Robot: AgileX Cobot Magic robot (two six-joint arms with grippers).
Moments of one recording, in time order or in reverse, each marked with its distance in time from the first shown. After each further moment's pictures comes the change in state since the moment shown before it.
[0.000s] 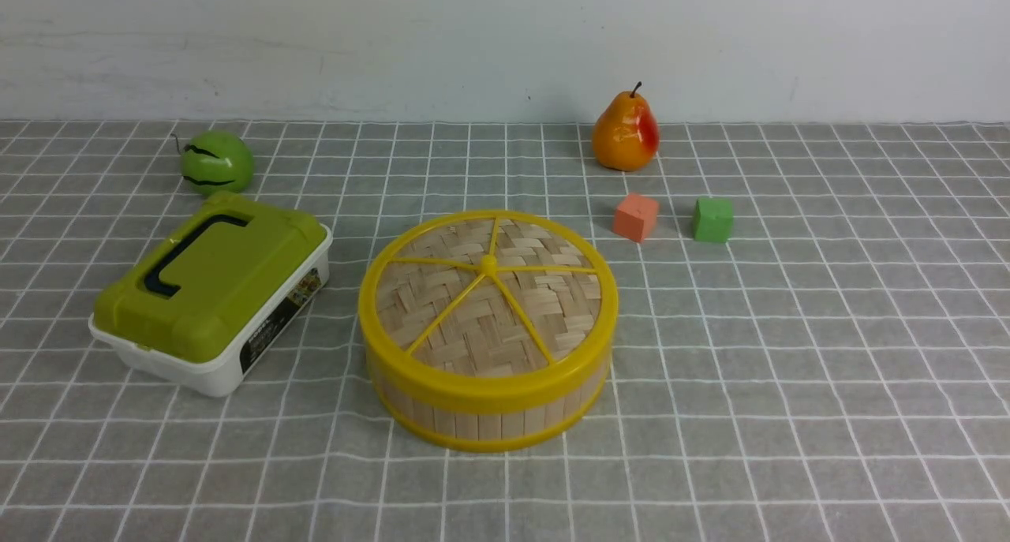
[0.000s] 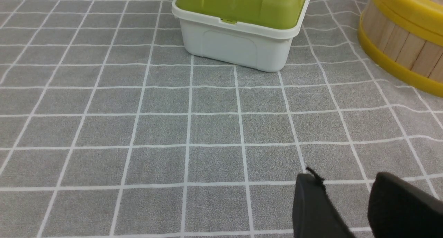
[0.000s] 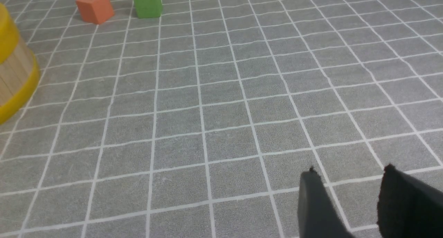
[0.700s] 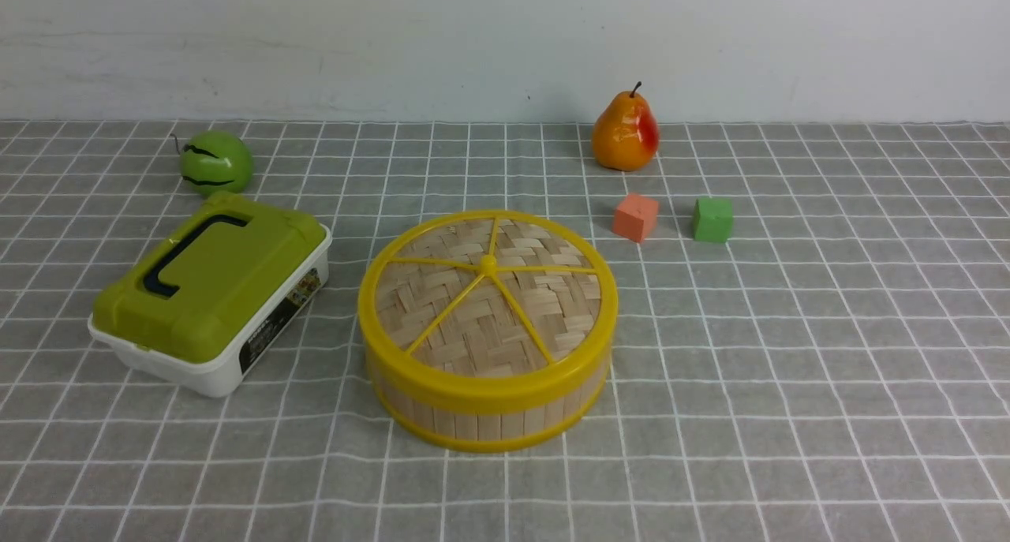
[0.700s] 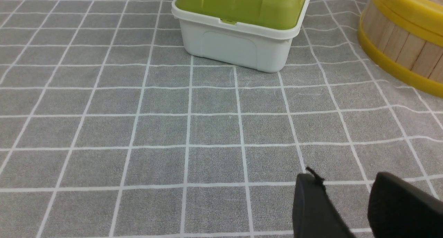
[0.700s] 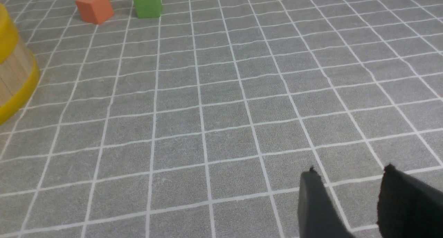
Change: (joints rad) right arm 0.000 0.000 0.000 0.018 0.000 0.000; left arm 0.000 0.000 0.000 0.000 -0.001 0.000
